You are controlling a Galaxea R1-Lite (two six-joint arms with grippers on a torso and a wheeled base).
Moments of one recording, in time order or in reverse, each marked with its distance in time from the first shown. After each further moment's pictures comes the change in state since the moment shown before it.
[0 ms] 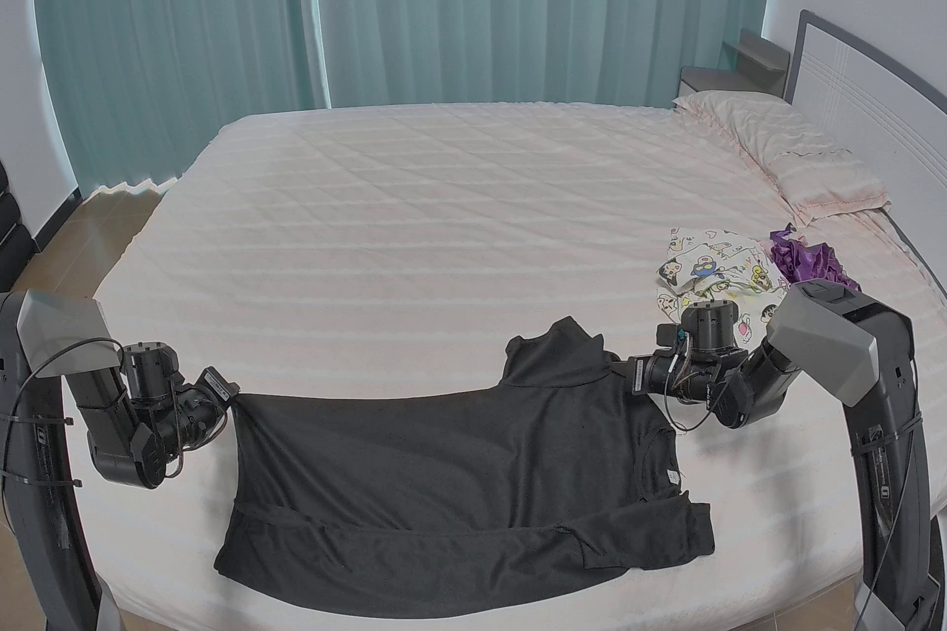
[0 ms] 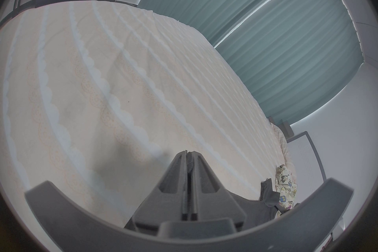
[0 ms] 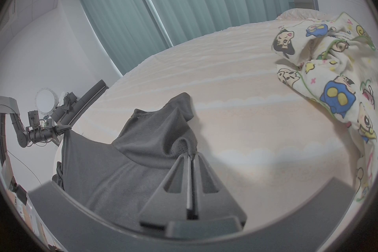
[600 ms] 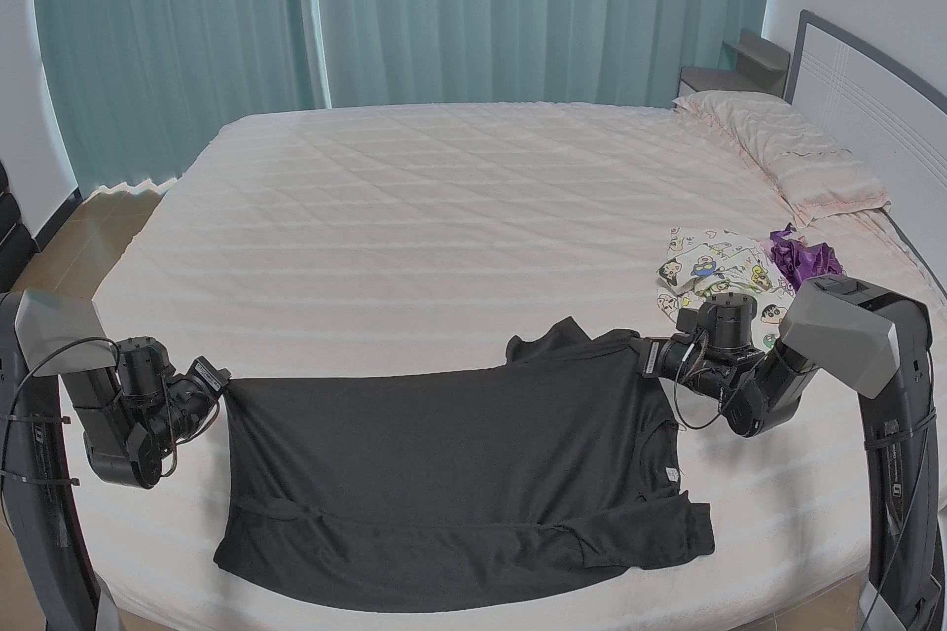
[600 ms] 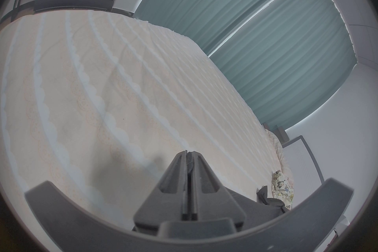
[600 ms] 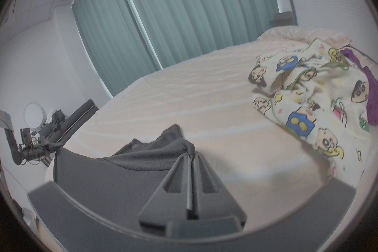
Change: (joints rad) left arm 0.024 0.001 0.005 -0.094 0.000 0.001; right arm -0.004 -0.080 0.153 -0.220 -0.145 0.085
